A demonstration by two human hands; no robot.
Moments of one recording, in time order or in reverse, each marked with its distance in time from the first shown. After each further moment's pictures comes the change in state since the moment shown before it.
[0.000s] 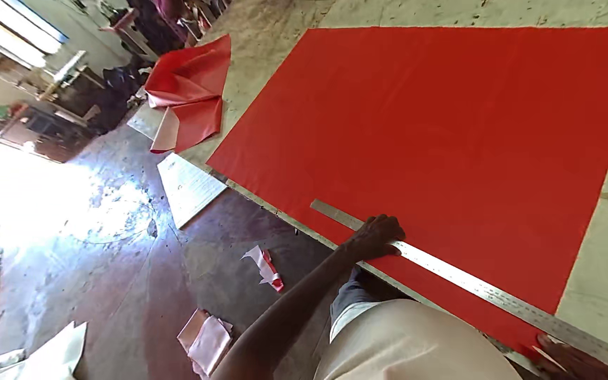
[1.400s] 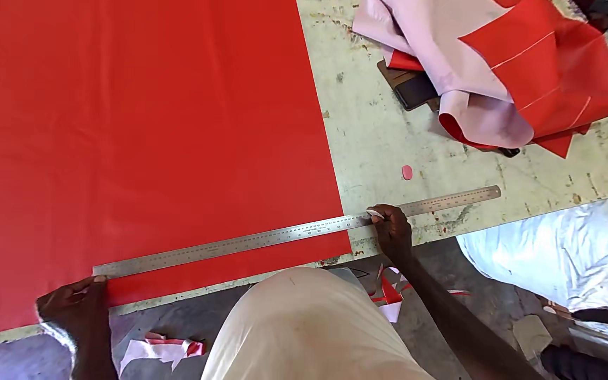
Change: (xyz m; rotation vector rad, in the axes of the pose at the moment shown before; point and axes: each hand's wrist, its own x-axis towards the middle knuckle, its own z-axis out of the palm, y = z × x) left_hand -0.113 -0.137 -0.038 -0.081 0.606 -0.739; right_hand 0.034 0.002 -0.021 0.009 0.412 0.361
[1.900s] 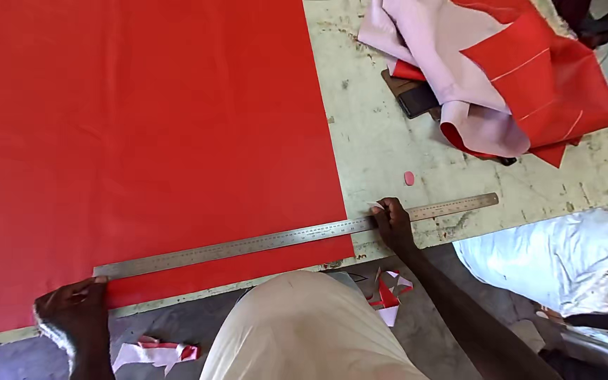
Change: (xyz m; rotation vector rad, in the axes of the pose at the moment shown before) left_hand -0.002 0.009 -0.006 0.026 -0.026 0.036; right_hand 0.036 -0.004 0.000 -0.085 -0.125 0.075
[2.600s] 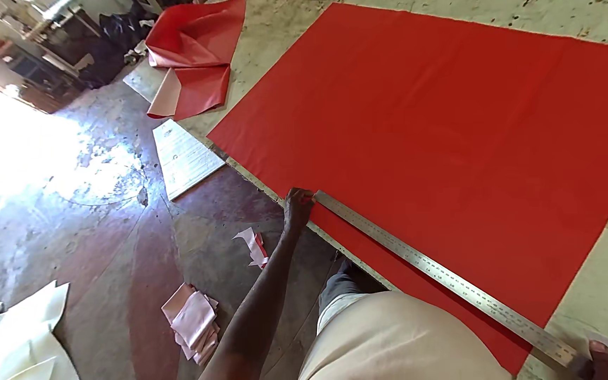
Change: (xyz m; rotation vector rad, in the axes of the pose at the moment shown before) left_hand -0.003 -0.016 0.009 -0.248 0.105 -0.119; right_hand 0.027 0.006 -0.003 -0.079 -0.250 0.005
